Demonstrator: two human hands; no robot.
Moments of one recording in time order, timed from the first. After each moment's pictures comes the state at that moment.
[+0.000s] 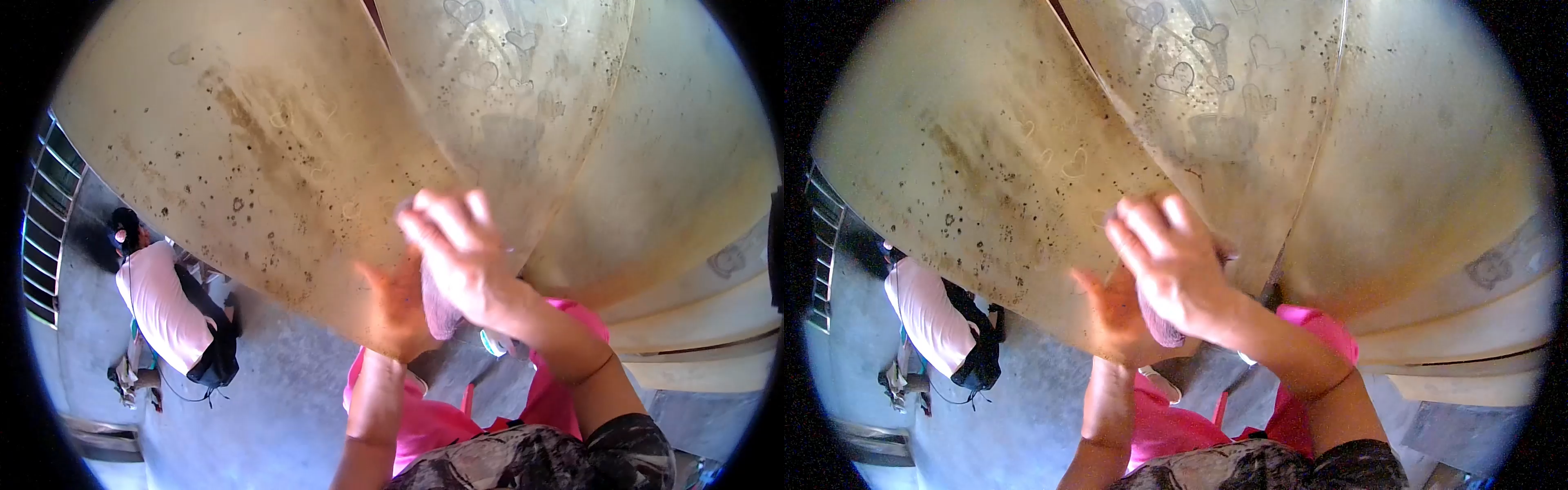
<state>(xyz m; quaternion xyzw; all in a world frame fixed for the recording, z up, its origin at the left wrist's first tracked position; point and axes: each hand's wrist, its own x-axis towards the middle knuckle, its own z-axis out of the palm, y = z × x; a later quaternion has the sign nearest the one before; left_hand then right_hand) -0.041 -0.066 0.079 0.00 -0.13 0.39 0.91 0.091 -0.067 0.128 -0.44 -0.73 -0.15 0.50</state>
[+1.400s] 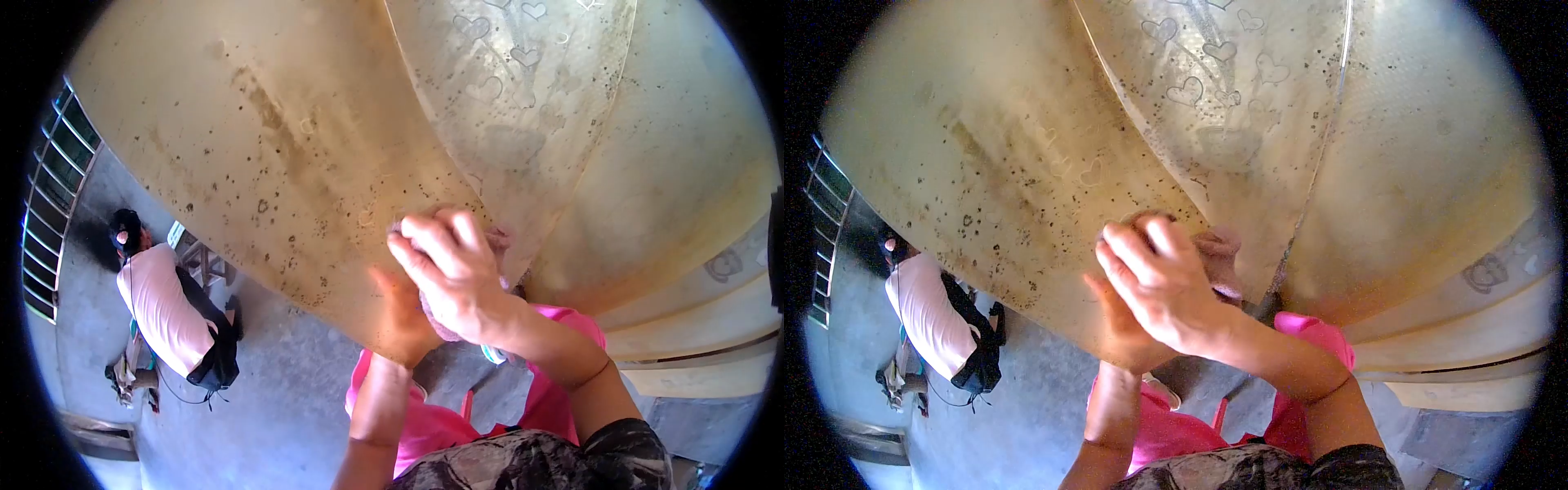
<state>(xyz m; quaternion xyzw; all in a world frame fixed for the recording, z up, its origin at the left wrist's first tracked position) -0.030 -0.075 0.072 0.04 -0.13 0.40 0.91 0.078 -0.070 0.126 -0.40 -0.74 -0.15 0.52</state>
